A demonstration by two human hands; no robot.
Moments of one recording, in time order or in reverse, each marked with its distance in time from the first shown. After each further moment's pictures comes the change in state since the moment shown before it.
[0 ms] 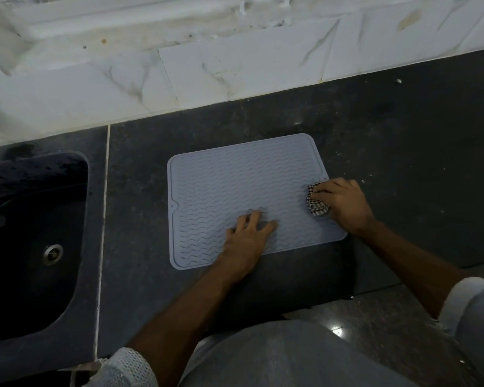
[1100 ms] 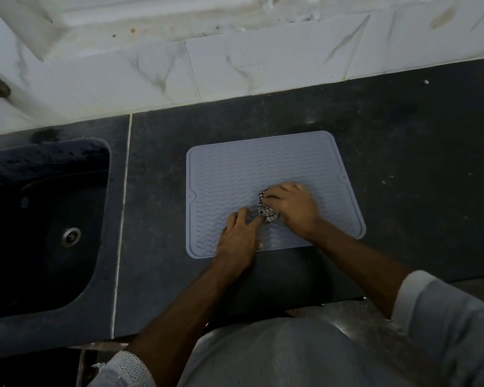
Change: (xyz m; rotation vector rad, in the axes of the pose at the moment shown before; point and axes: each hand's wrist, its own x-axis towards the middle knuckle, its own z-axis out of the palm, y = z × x) left_hand -0.025 -0.033 0.006 -0.153 0.133 -0.176; right_hand 0.056 -0.113 0.034 0.082 0.001 -0.200
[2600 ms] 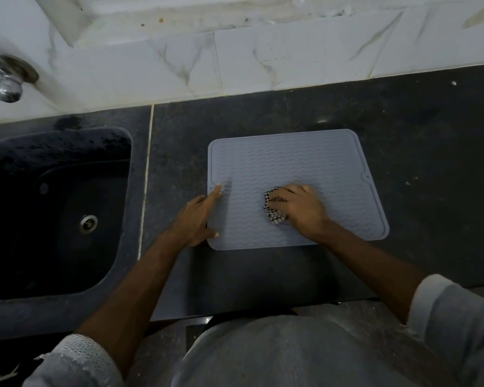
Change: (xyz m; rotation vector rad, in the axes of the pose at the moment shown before) left_hand -0.015 -0.137 -0.054 -0.149 -0.118 -0.021; right_hand 0.012 -0.030 0.008 0.013 -0.066 -0.096
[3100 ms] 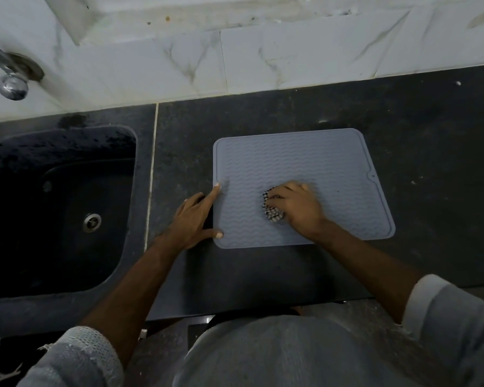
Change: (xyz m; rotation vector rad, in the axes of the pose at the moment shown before) left_hand -0.008 -0.023 0.004 0.053 0.053 0.058; right_hand 0.013 -0.016 0.005 0.039 -0.005 0.090
